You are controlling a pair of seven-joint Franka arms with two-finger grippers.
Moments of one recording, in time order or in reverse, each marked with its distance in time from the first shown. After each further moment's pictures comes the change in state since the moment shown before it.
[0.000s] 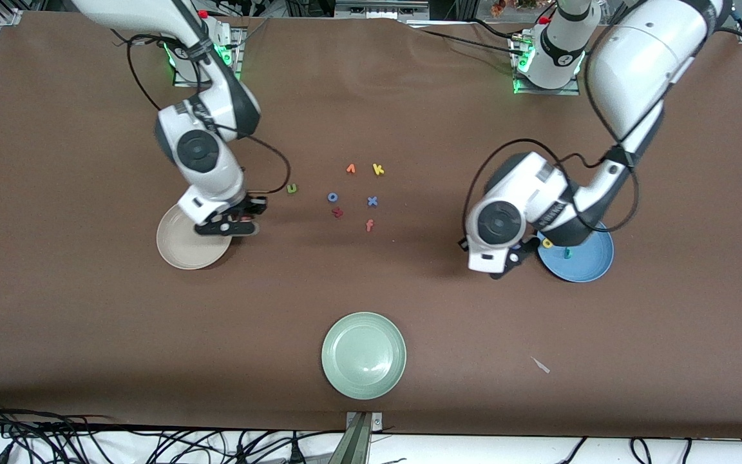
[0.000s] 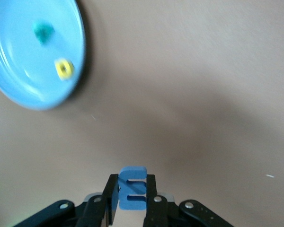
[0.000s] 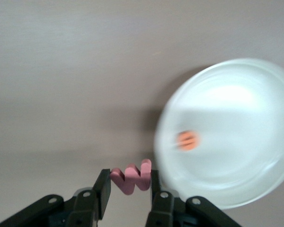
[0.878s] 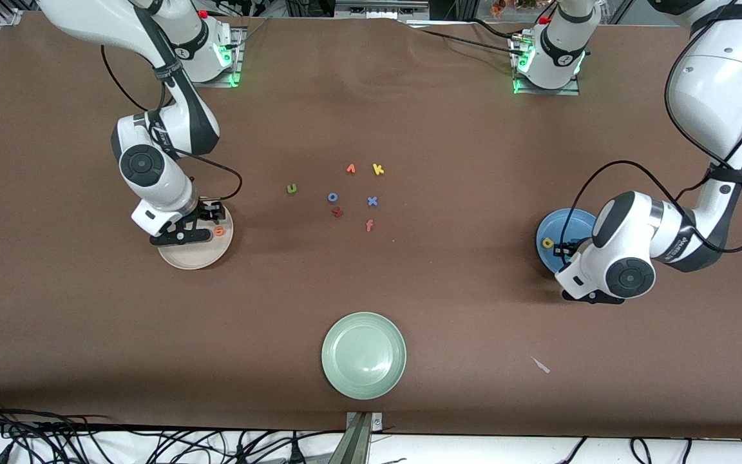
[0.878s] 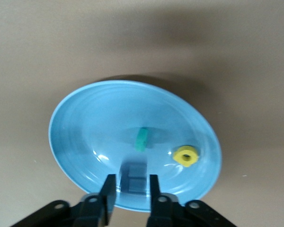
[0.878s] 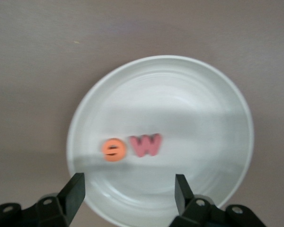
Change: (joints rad) left arm 0.185 0.020 0.150 -0.004 0.059 -0.032 0.966; right arm -0.011 -0.003 -0.085 -0.104 0.002 0.120 -0.080
